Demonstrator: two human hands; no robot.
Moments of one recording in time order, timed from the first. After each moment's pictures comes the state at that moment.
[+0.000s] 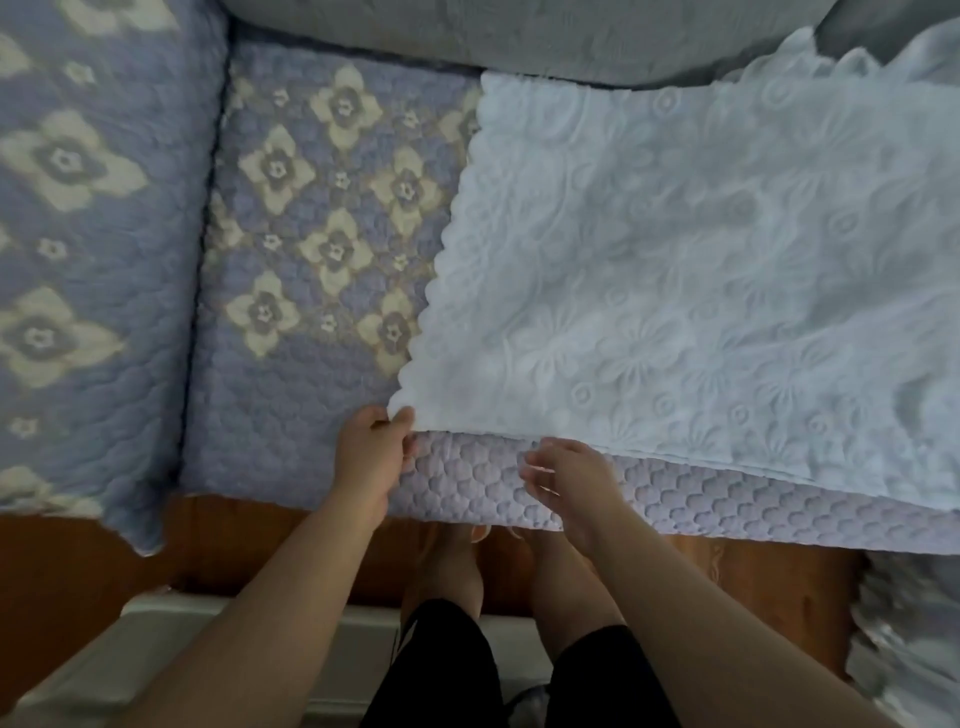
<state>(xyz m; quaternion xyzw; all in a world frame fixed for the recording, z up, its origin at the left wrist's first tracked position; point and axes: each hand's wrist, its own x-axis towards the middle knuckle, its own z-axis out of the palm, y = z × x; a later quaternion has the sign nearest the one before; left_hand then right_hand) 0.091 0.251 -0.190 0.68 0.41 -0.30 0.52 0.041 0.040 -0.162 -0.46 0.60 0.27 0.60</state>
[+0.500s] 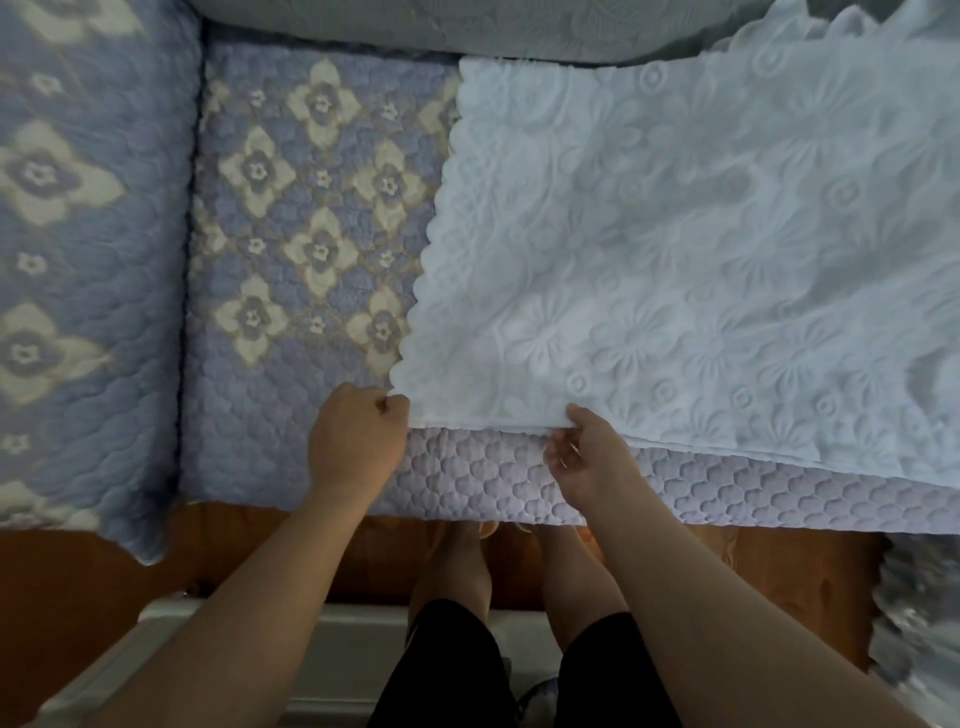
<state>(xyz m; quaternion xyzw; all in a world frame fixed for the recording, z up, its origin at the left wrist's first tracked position) 0.112 0.250 -0.168 0.92 0.16 -0.27 0.23 0.060 0.024 -0.185 -0.24 0.73 0.12 0.63</state>
